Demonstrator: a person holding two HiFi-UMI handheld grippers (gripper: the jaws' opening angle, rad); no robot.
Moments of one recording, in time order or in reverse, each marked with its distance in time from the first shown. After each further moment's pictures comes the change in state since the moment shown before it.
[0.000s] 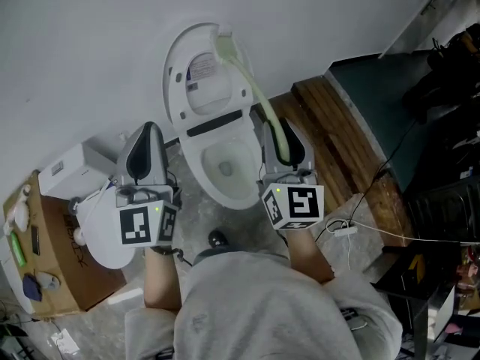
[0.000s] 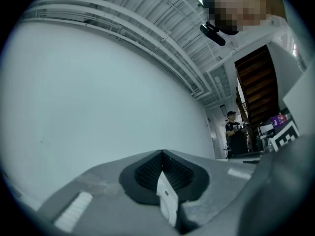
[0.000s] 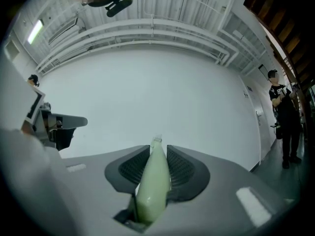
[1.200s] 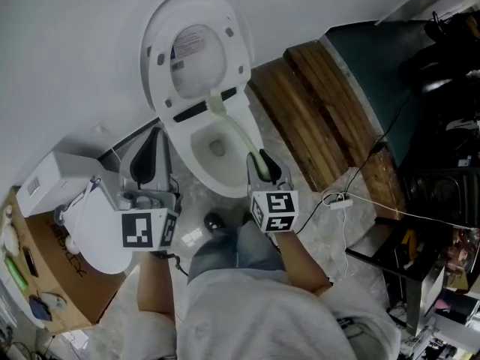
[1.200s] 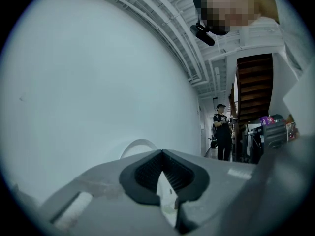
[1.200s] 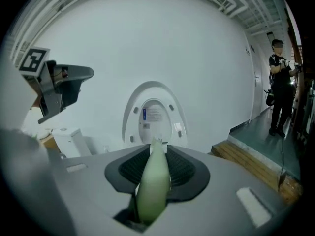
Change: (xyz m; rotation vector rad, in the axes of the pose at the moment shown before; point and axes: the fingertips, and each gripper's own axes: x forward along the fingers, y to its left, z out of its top) left arm 0.058 0.040 -0.153 -0.058 0.228 -0.160; right arm 0.014 0.013 -0.260 0.076 0.597 -0.066
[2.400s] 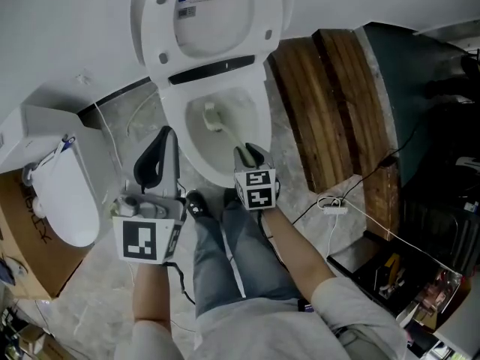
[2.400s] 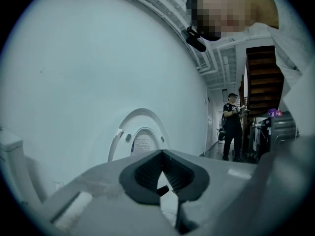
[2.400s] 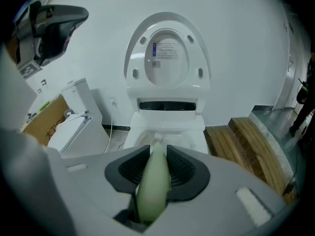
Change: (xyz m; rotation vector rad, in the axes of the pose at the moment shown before) left arm 0.000 -0.021 -0.151 -0.063 0.099 0.098; right arm 0.123 -0.017 -0.220 -0.152 0.402 0.175
